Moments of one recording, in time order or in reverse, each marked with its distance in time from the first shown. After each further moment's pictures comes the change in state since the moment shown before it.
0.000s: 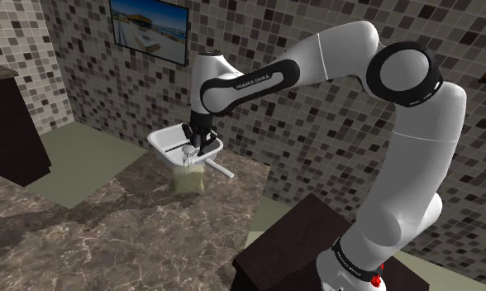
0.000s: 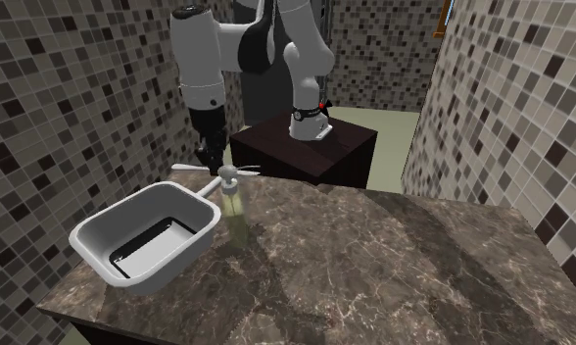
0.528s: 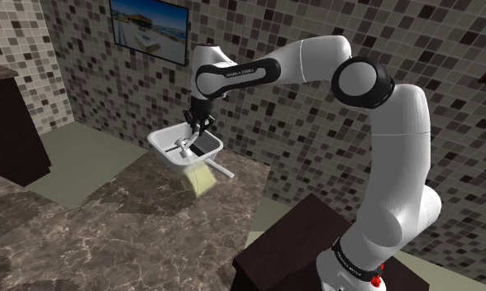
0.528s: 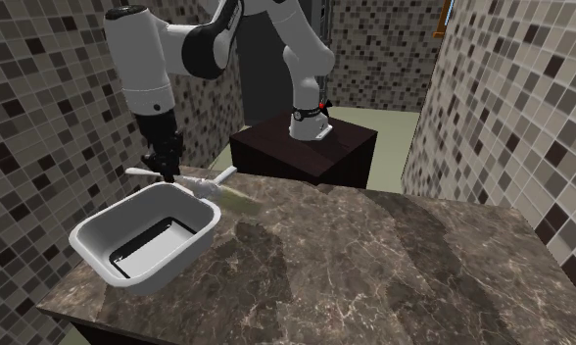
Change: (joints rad) arm 0.020 0.231 -0.075 0.360 -0.072 -0.143 -0.096
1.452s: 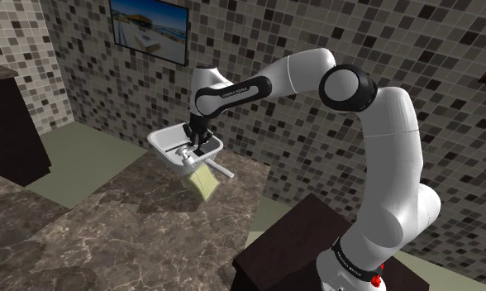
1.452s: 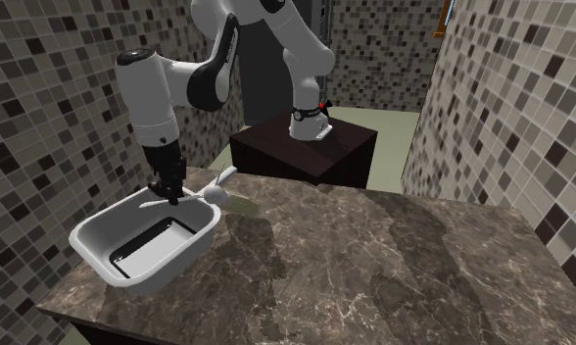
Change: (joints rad) arm 0.016 0.099 -0.038 -0.028 -0.050 0.121 0.019
